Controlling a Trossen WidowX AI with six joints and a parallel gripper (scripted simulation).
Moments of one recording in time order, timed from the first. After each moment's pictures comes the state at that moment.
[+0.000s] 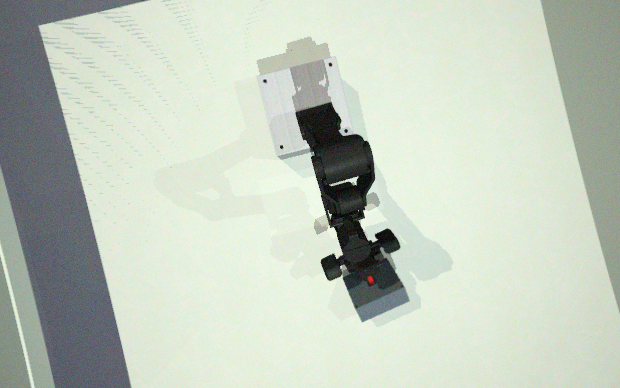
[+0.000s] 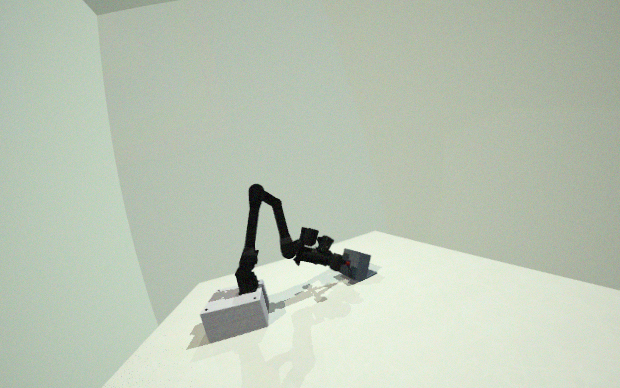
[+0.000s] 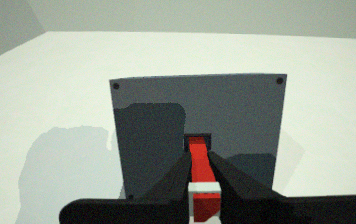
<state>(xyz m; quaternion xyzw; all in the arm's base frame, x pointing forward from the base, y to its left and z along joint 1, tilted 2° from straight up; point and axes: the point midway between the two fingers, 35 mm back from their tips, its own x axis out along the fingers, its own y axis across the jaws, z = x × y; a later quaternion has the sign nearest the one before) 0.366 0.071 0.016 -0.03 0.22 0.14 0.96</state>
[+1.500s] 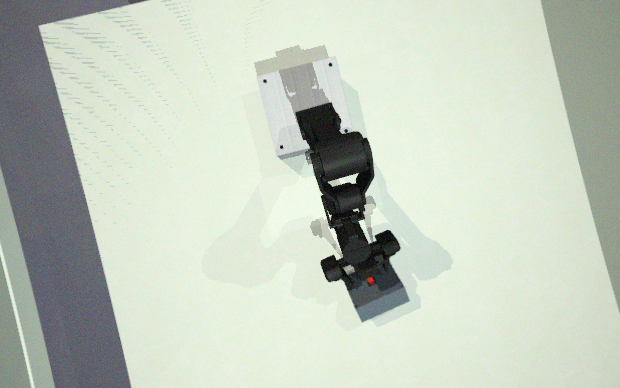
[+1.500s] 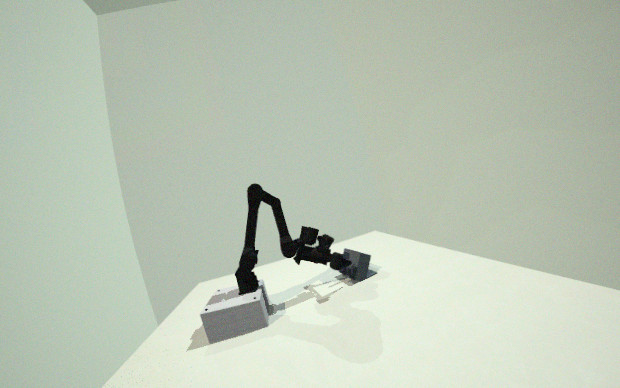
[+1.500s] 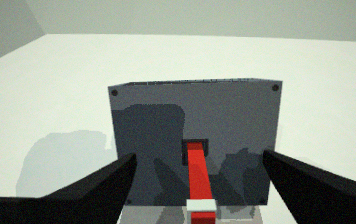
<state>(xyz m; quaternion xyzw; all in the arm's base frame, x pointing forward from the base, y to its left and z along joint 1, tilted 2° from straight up) 0.368 0.070 0.021 -0.03 0.22 0.14 0.96</state>
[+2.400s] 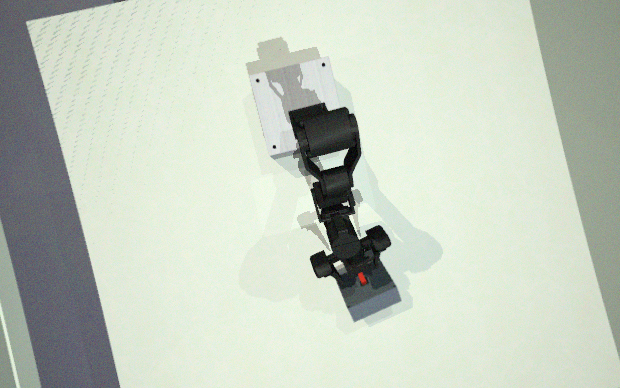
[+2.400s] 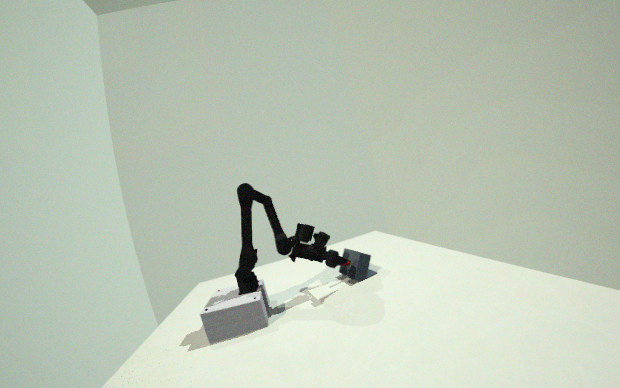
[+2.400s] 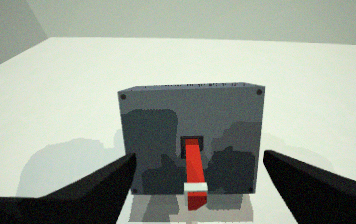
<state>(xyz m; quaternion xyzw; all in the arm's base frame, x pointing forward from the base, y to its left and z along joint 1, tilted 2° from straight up) 0.354 0.064 0.036 -0.03 0.22 0.14 0.96</state>
